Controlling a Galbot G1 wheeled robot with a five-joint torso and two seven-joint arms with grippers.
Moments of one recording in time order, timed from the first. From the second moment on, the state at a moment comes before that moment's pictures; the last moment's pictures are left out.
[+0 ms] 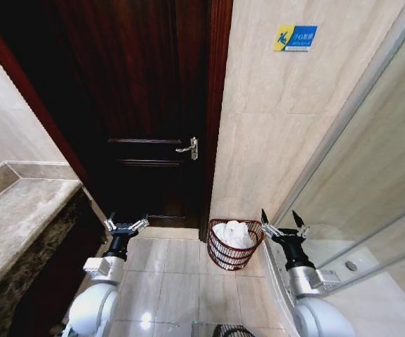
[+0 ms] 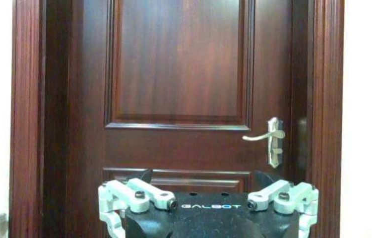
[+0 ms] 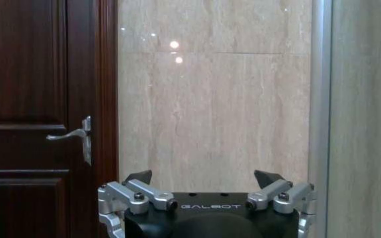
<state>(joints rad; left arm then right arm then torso) 1.70 -1.39 -0.69 -2.26 -0.24 -0.04 -0.01 -1.73 1.51 0.63 2.37 0.11 -0.06 -0.01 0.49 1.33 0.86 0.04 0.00</state>
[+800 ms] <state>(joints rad) 1.69 -1.39 -0.69 -2.26 -0.23 -0.03 -0.02 -1.73 1.51 0.62 2.37 0.07 -0.09 0.01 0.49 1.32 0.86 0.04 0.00</state>
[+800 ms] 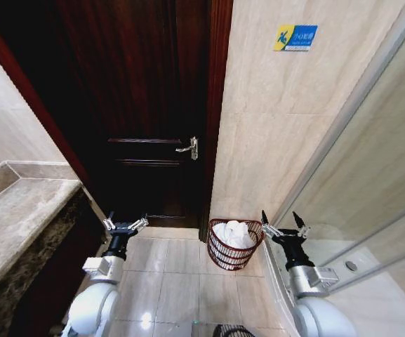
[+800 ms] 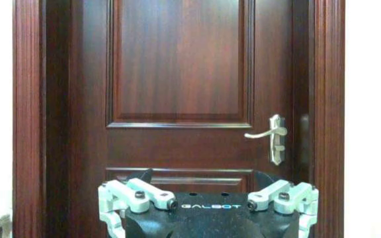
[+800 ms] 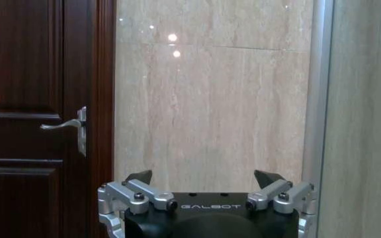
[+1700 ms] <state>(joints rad) 1.69 -1.39 -0.69 -2.26 -0.23 -0.03 -0.02 -1.73 1.51 0.62 2.37 0.07 -0.09 0.01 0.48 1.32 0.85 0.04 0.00</state>
